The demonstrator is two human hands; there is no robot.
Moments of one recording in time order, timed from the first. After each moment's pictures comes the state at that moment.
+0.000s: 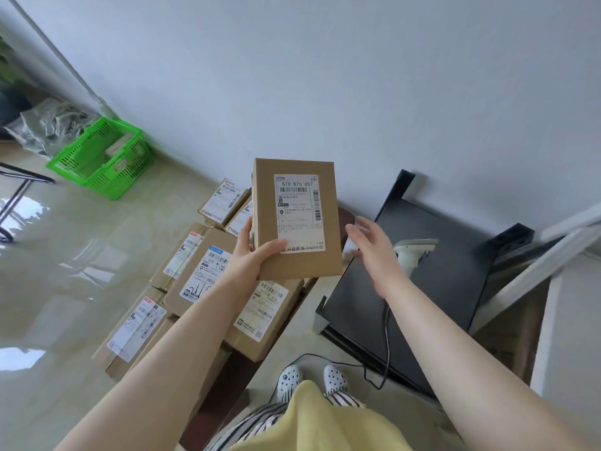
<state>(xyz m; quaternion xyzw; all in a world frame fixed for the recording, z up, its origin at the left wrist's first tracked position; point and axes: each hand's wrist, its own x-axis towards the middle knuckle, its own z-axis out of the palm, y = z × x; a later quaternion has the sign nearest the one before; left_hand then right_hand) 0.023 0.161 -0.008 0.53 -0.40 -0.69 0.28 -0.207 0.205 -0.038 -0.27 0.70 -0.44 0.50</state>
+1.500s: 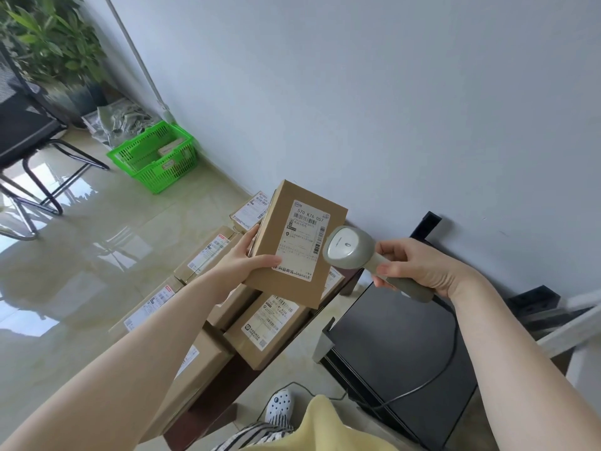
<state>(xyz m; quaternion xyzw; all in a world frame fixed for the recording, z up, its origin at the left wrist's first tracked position) 0.075 0.141 -0.006 0.59 -0.45 -0.64 0.20 -0.258 0.187 0.056 -0.54 0.48 -0.21 0.66</state>
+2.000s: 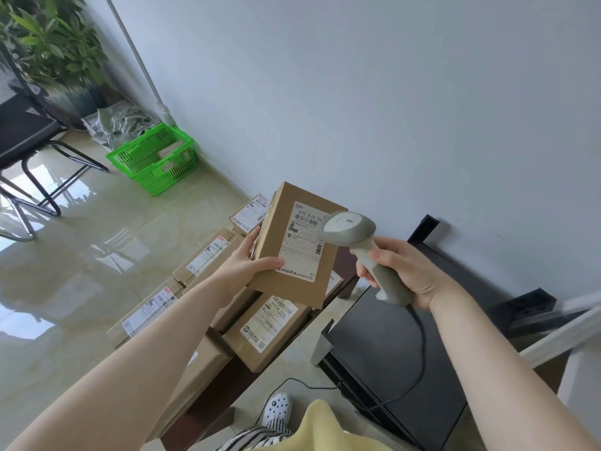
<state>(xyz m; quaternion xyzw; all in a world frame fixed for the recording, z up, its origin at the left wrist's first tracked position) 0.070 0.145 -0.012 0.59 -0.45 -0.64 0.22 -0.234 0.196 0.047 -0.44 0.47 -0.34 0.69</state>
